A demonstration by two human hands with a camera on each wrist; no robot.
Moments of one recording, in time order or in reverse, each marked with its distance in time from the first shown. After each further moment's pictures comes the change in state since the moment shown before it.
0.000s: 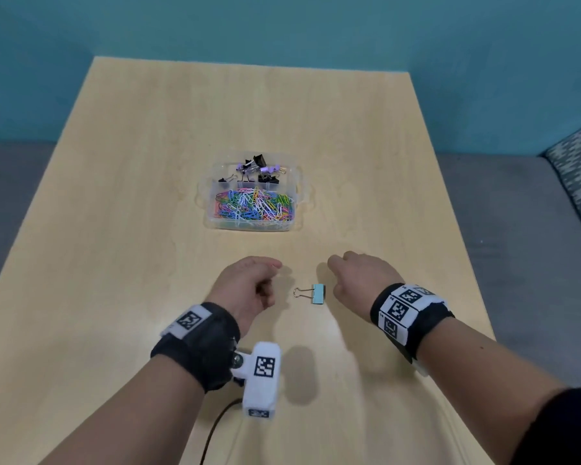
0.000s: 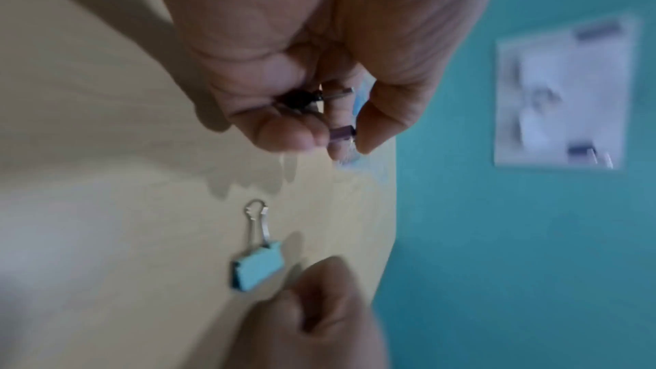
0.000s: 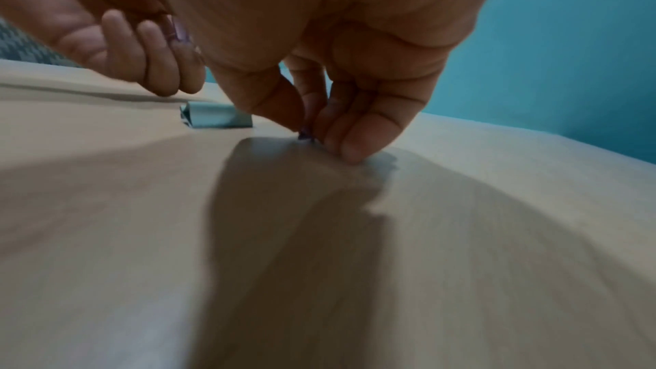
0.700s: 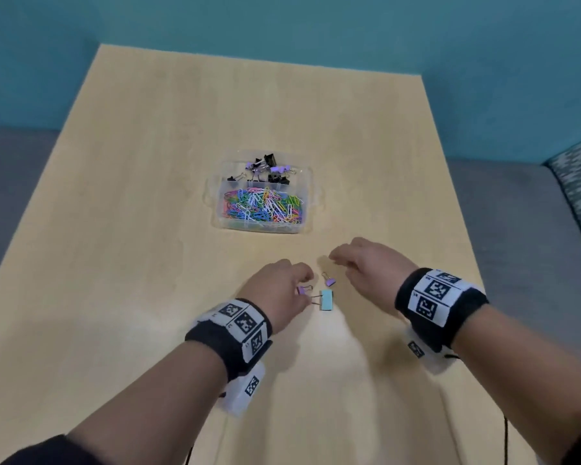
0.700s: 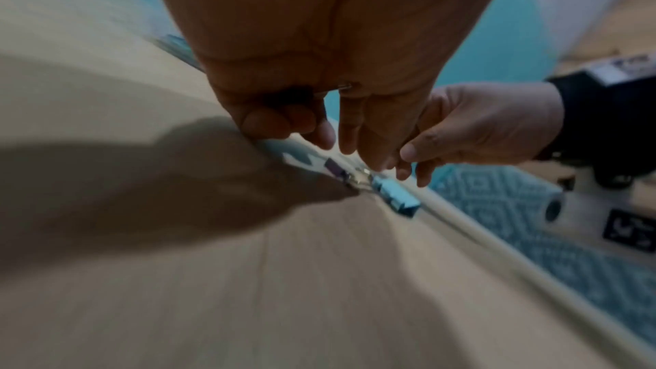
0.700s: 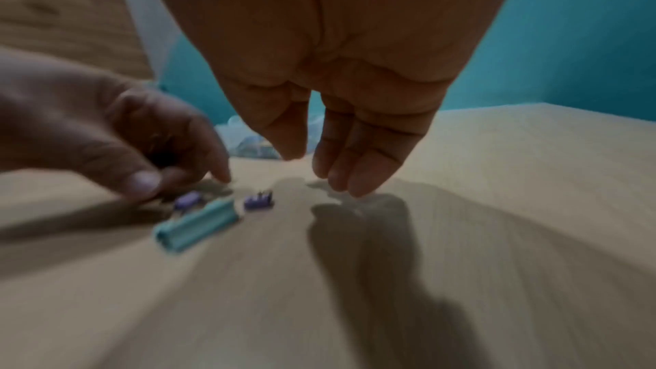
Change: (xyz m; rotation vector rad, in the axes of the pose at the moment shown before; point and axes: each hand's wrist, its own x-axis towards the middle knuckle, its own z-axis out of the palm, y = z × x) left_hand 0.016 -0.006 0.009 1.430 -0.196 0.490; right_hand 0.011 0.012 -0.020 0.299 0.062 -0.052
